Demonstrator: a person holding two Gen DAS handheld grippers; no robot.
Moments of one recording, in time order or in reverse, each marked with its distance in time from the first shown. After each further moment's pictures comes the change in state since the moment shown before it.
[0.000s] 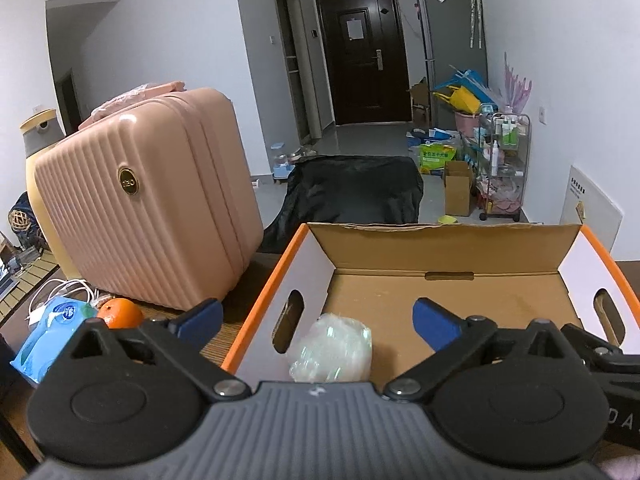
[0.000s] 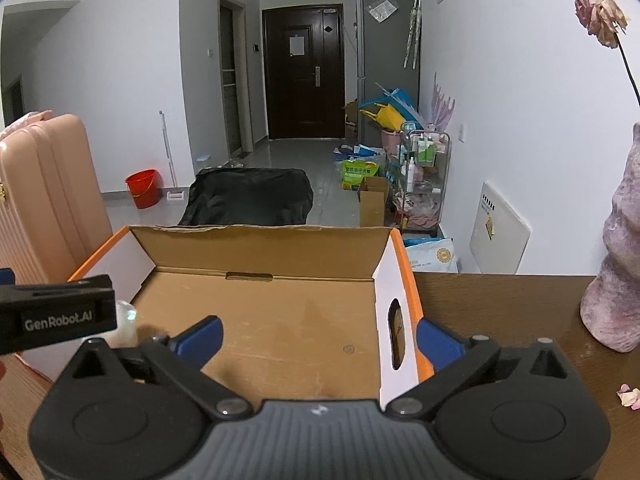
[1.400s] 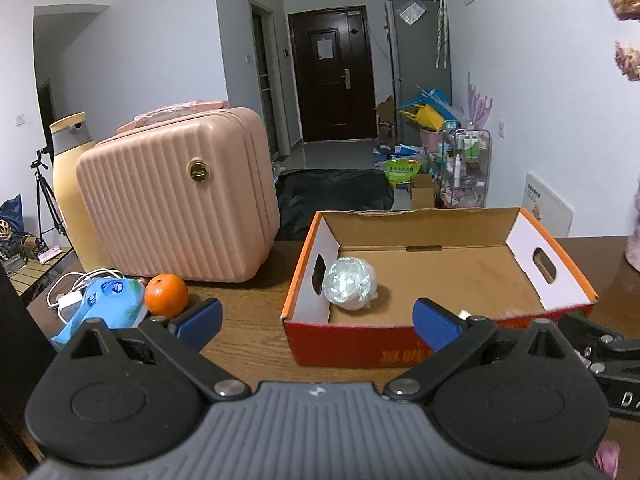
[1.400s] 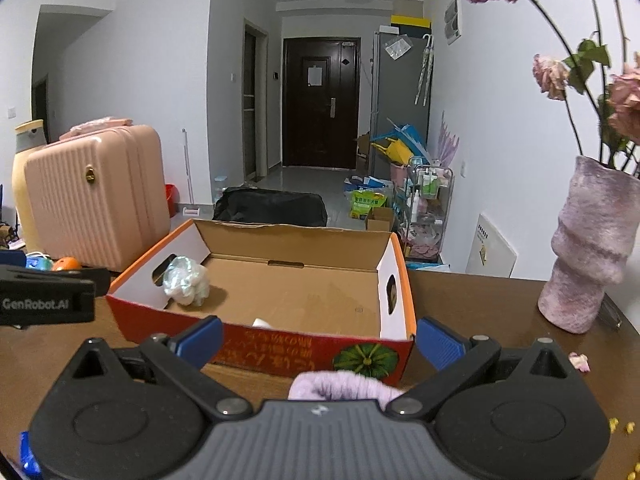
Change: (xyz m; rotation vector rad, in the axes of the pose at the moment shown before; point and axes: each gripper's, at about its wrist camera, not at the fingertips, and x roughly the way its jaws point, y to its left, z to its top) left arm -0.116 0.075 -0.049 0.016 -0.062 -0.124; right arm -0.137 0.024 -0.056 -0.061 -0.101 0.016
